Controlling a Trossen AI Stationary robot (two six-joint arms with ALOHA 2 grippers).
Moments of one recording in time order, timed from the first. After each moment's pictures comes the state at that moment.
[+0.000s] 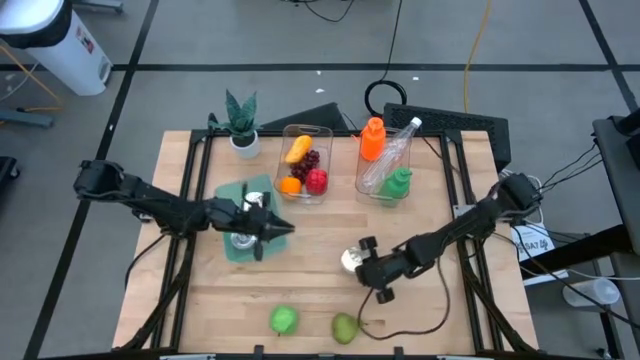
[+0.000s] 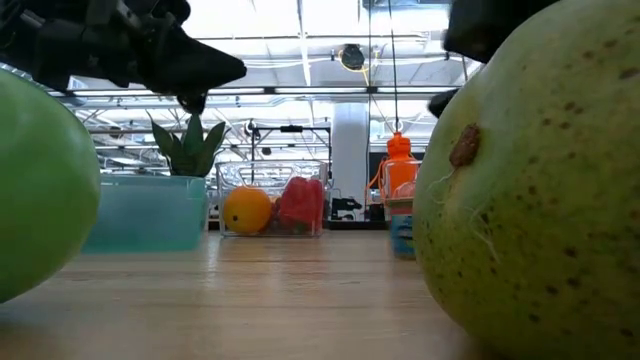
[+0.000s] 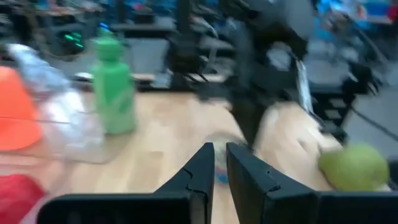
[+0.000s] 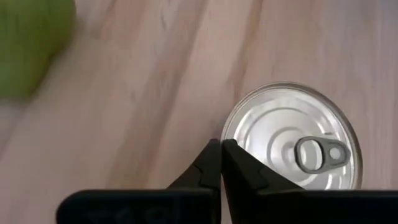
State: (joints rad) left arm -0.16 1.20 0.34 0.78 -0.07 -0.06; right arm 0.48 1.67 0.89 -0.27 0.20 0.10
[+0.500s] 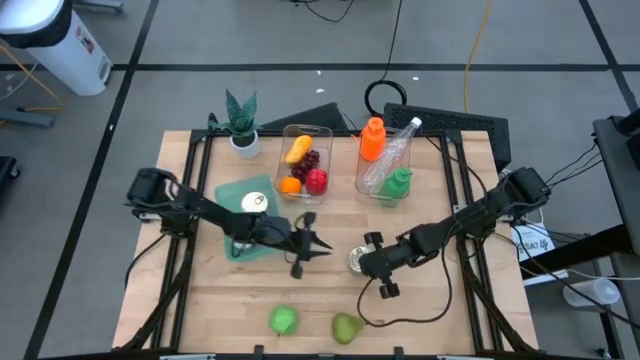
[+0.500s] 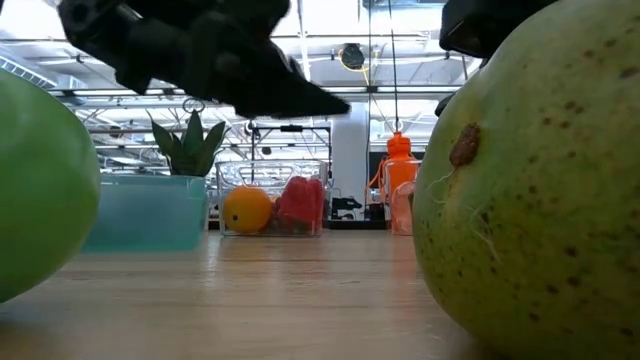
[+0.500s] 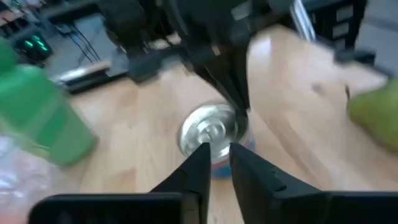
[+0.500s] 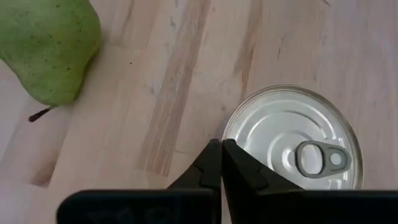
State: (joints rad) left arm -0.21 1.72 0.75 0.67 -0.02 0.24; right arm 0.41 1.56 0.88 -0.29 0.04 0.20
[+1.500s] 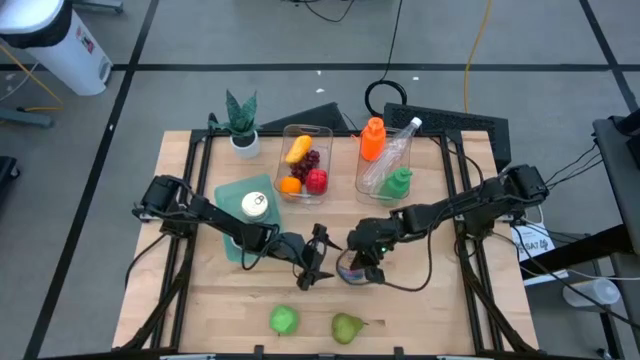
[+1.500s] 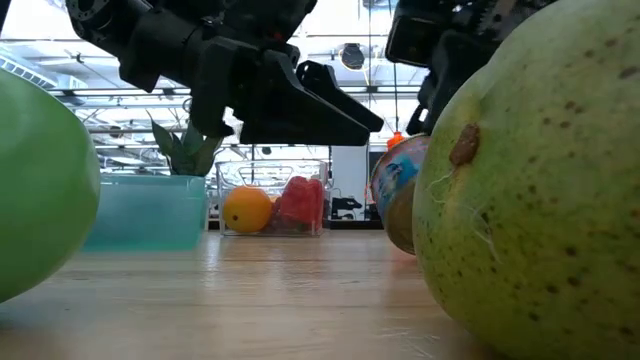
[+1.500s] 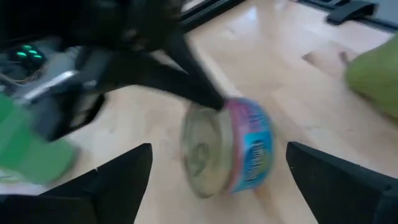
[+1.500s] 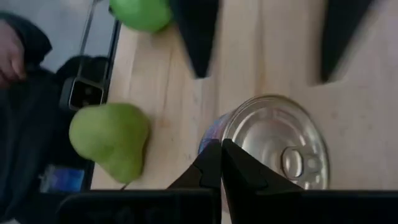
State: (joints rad) left arm -0.28 1.85 0.89 0.57 -0.09 0.37; right arm 0.21 1.56 0.89 -0.10 -0.32 0.42
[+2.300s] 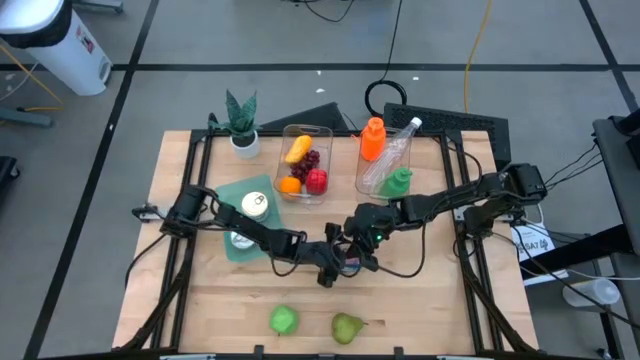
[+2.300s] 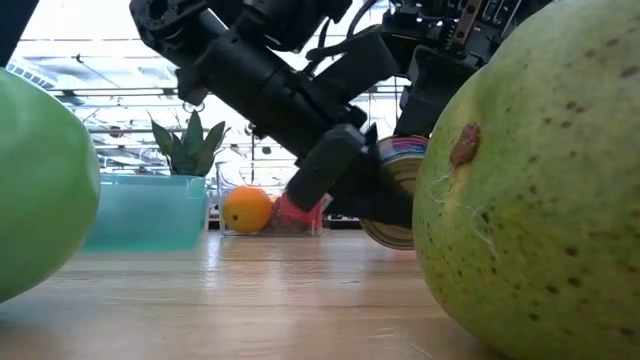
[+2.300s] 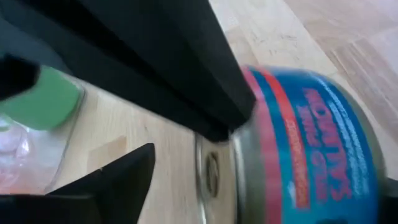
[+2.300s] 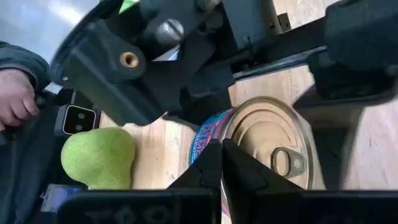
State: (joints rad) left arm -0.26 2.08 1.18 0.30 -0.29 0.27; right arm 0.11 1.56 0.89 -0.07 -0.37 0.41
